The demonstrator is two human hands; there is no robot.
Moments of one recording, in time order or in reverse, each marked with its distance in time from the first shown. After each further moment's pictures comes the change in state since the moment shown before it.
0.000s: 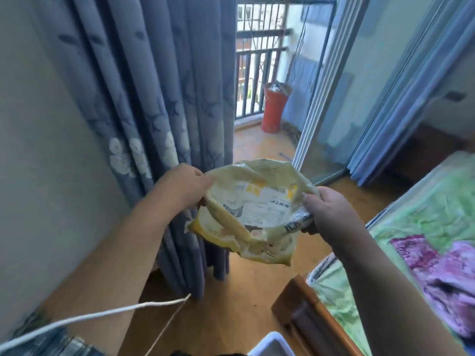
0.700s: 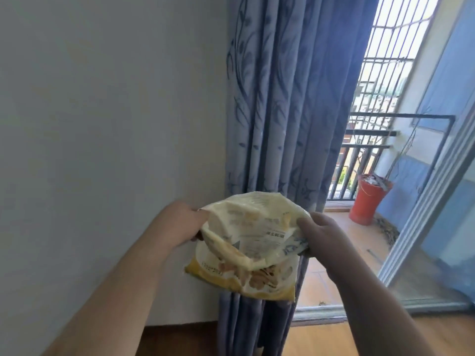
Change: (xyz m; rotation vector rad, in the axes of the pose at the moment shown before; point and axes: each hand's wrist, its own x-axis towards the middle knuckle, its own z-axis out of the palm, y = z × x) left_hand -0.143 -0.064 -0.147 -0.169 0.423 -0.256; right_hand -0.023 -0.145 0.079 0.056 -0.386 -0.294
